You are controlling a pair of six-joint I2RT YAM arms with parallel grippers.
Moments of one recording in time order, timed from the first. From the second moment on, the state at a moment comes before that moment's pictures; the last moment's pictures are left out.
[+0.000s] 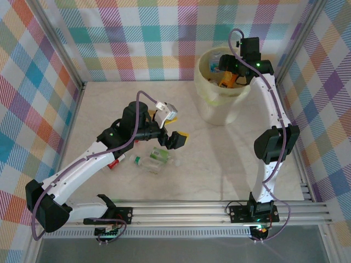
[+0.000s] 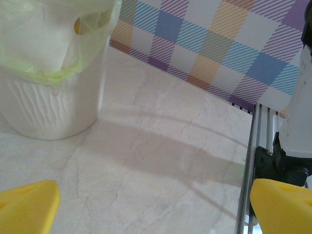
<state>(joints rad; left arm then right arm) -0.70 1.21 1.14 -0.32 0.46 -0.03 0.16 2.00 2.22 -0.83 0.02 0.26</state>
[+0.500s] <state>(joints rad) -0.70 1.21 1.14 -0.35 0.44 -0.02 0.16 1.89 2.17 -0.83 -0.01 0.26</state>
